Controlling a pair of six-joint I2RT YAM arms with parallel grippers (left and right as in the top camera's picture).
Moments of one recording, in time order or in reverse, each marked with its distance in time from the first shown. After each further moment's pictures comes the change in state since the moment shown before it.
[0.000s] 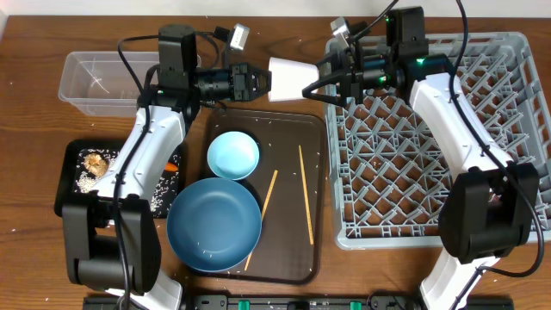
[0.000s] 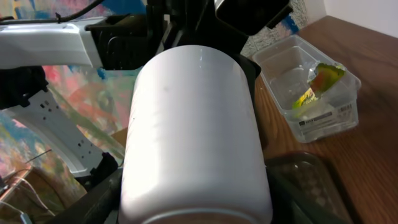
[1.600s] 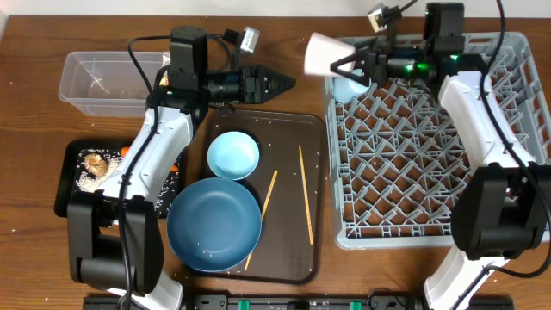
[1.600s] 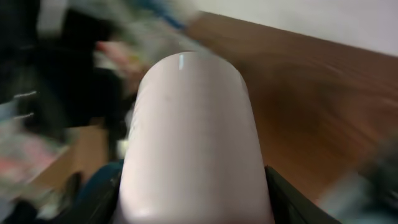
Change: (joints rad) left arm -0.037 0.000 0.000 -0.007 -0.055 0.000; right arm -0.159 0.000 0.000 0.035 0.346 0.183
